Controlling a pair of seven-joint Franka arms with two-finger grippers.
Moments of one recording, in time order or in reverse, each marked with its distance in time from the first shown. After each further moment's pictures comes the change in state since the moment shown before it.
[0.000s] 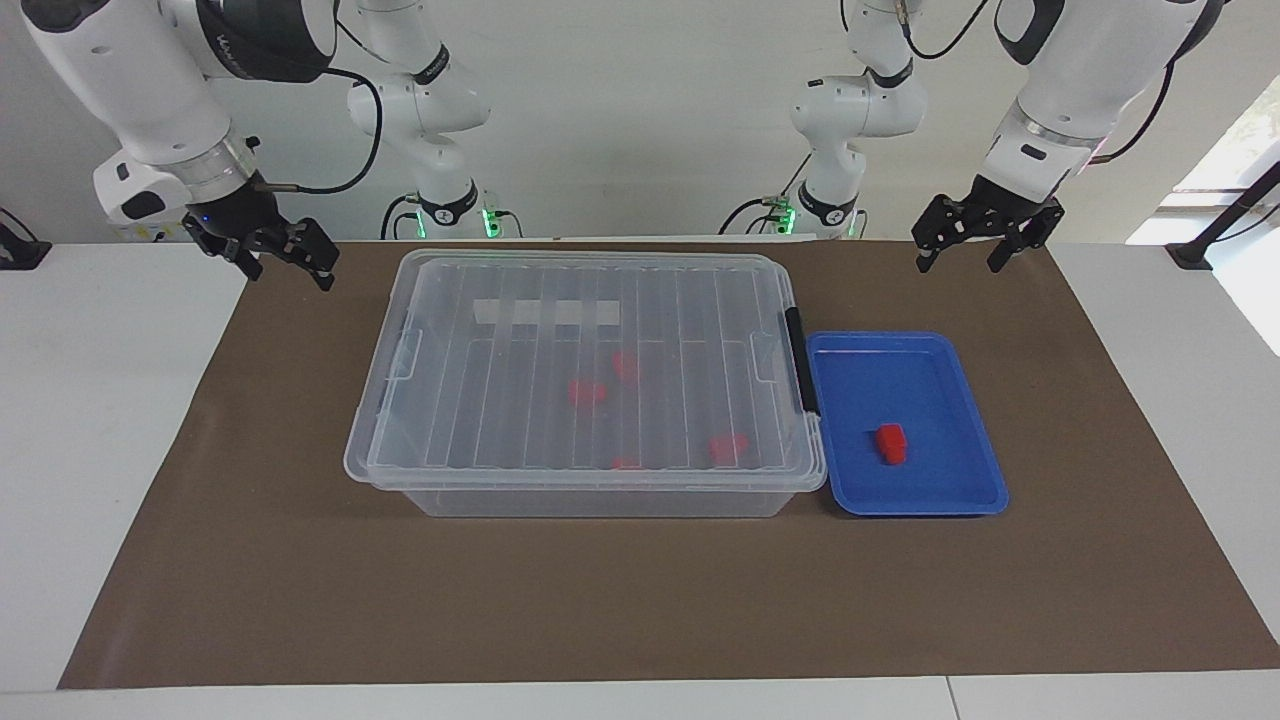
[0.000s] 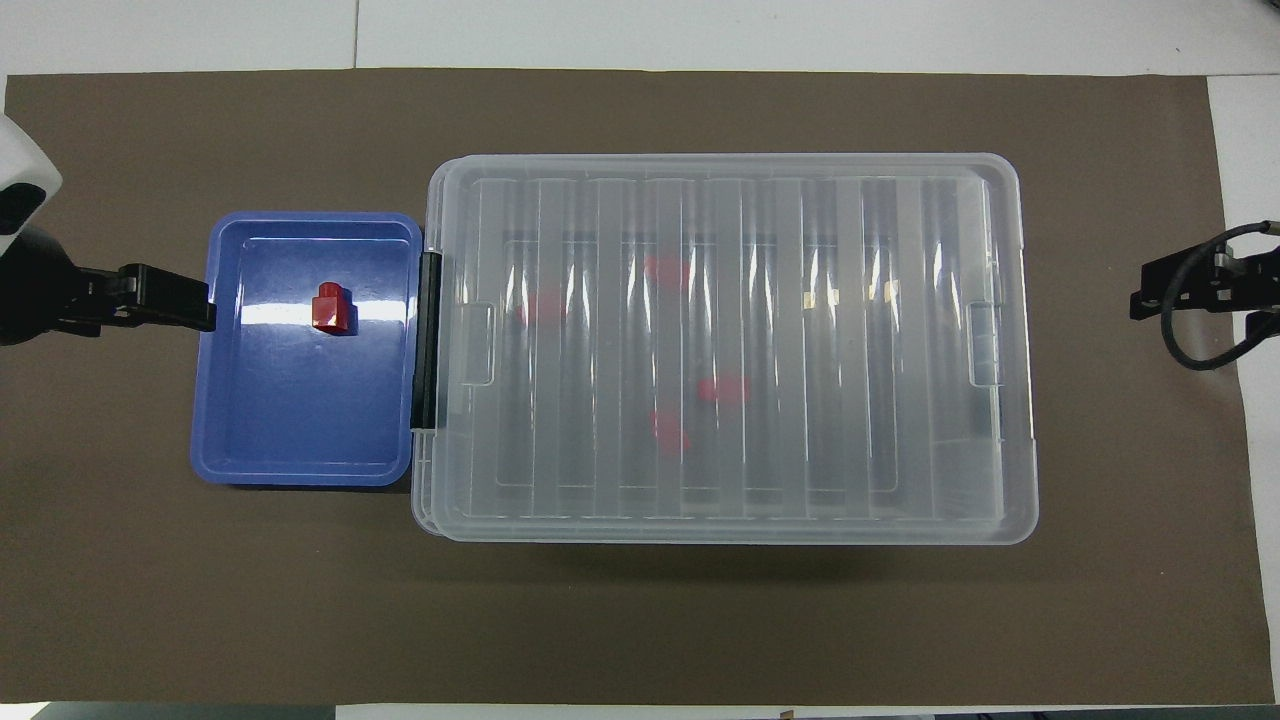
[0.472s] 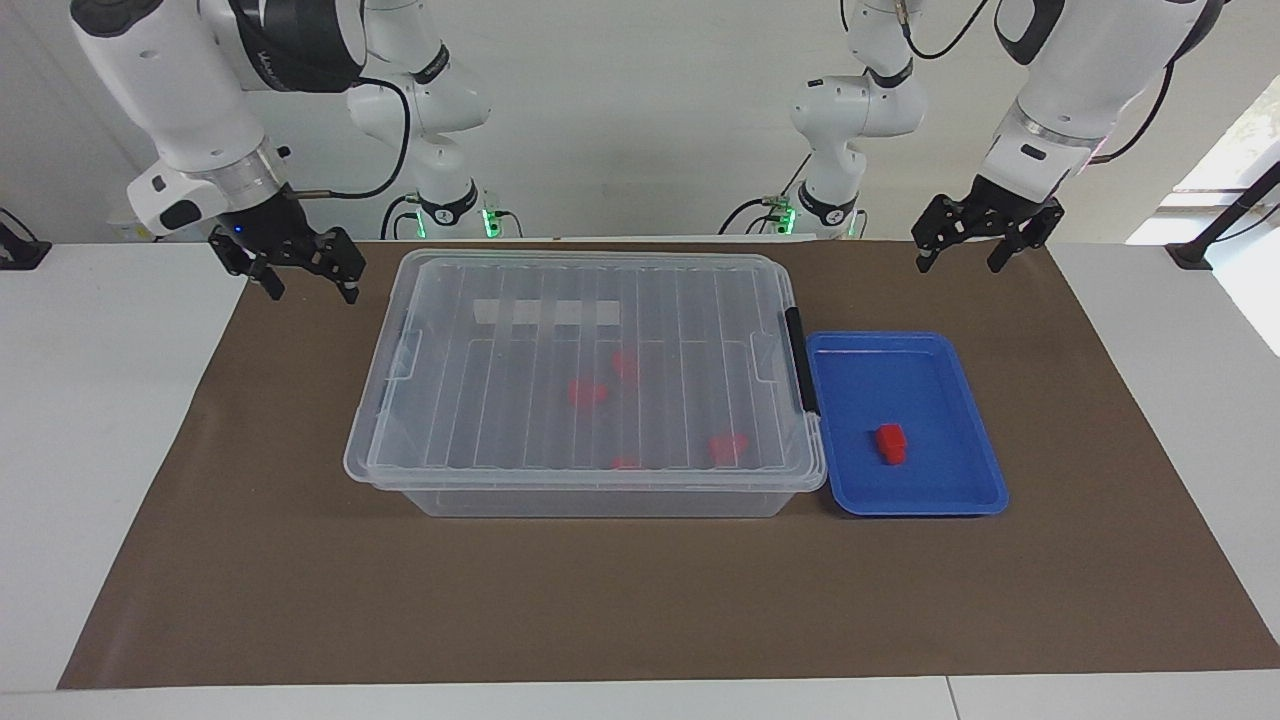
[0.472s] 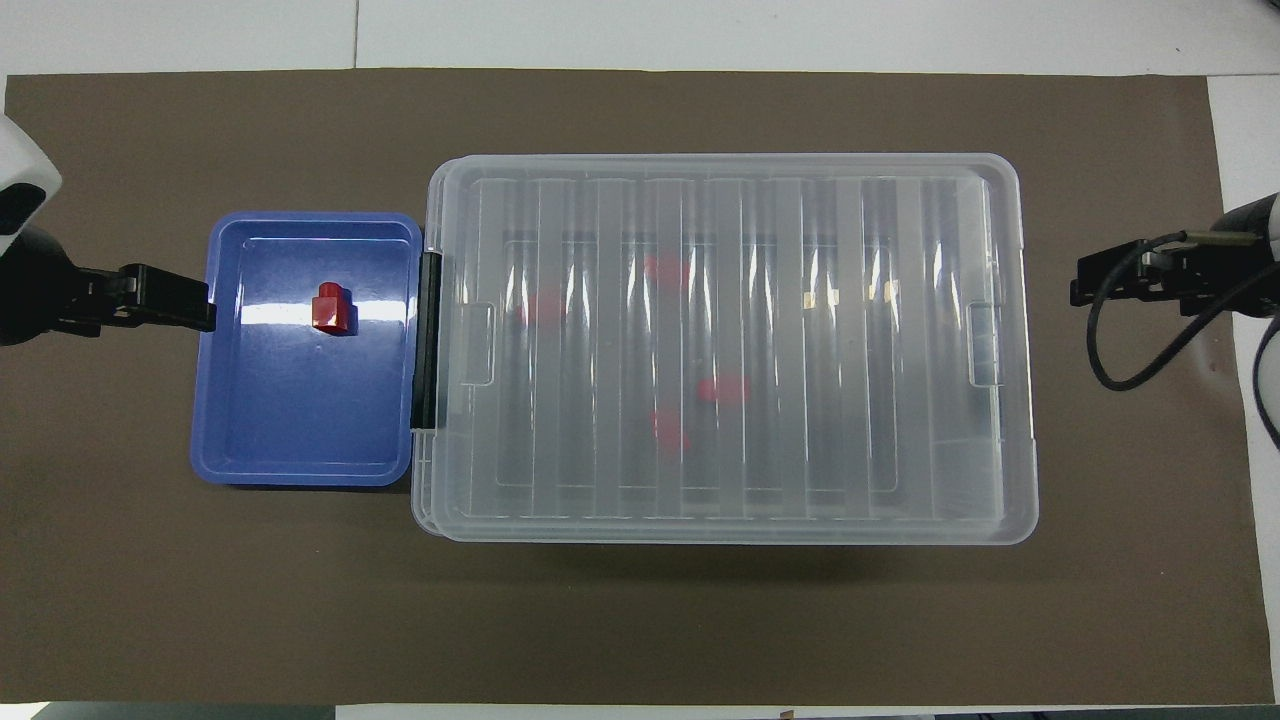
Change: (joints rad) left arm 0.000 0.000 0.000 0.000 0.000 0.000 0.000; right arm 0.009 -0.010 0.061 -0.096 0.012 0.155 -0.032
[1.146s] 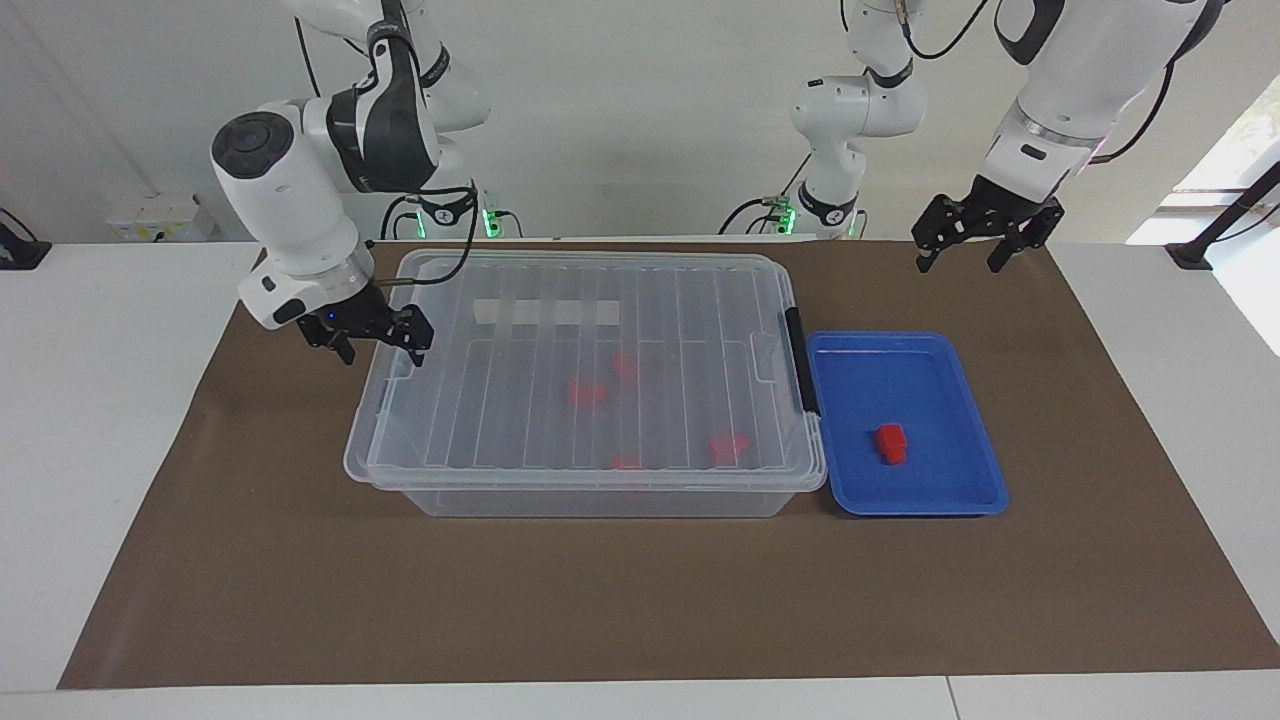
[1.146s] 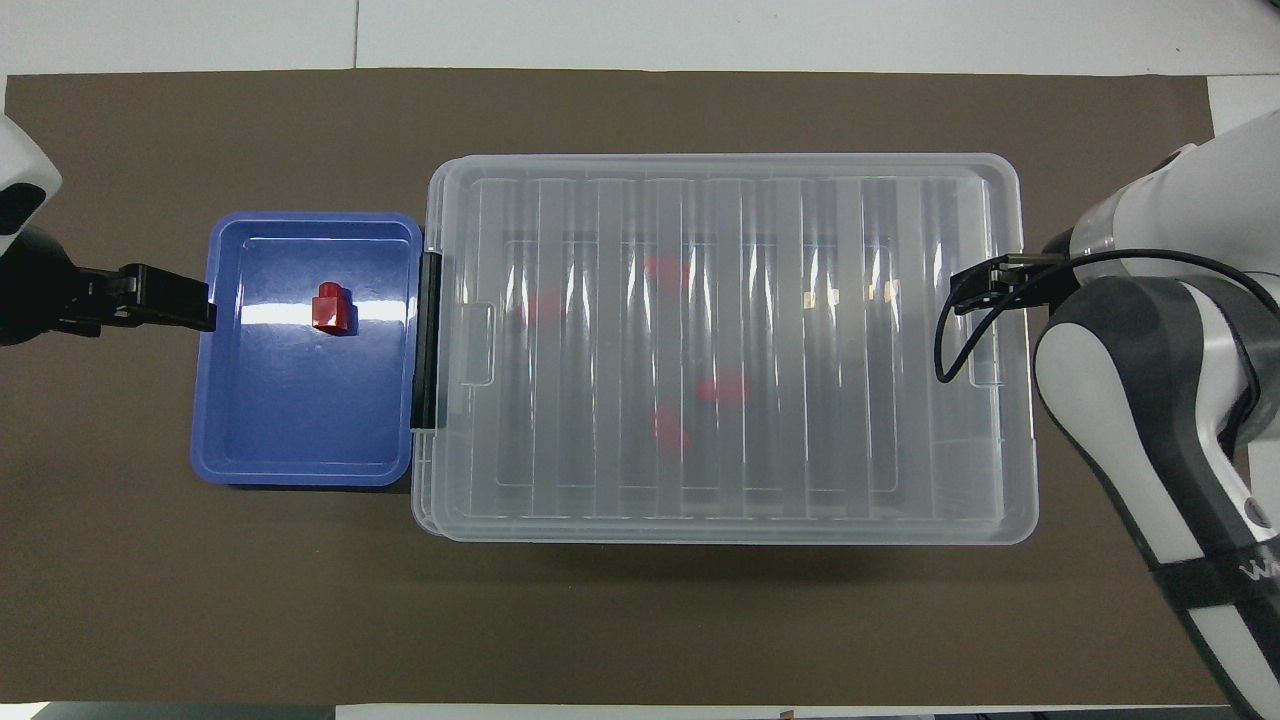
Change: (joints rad) left arm 0.000 0.000 0.000 0.000 0.000 0.000 0.000; right arm 0.024 0.081 0.042 -0.169 0.002 0.215 0.039
